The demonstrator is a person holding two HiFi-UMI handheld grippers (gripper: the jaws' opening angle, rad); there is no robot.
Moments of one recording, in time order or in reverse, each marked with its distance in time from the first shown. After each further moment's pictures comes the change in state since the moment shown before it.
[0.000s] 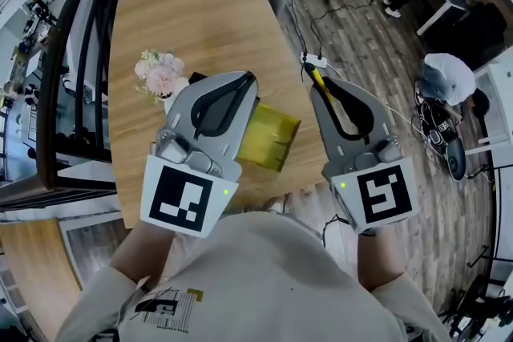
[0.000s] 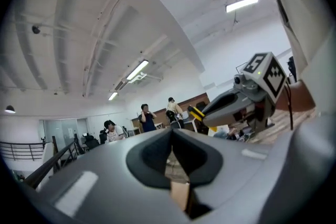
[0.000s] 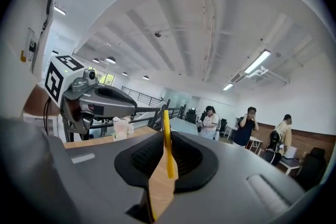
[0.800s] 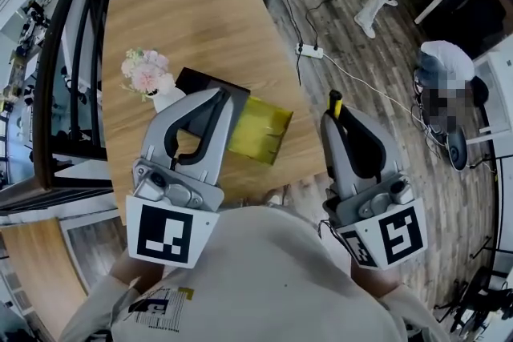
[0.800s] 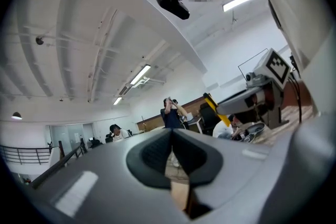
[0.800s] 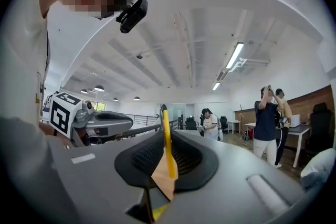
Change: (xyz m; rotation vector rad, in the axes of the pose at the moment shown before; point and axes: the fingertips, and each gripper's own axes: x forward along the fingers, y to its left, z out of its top) left arm -0.020 -0.029 0.011 0.034 -0.010 0.060; right arm -0.073 -0.011 -0.008 0.270 -0.159 -0.035
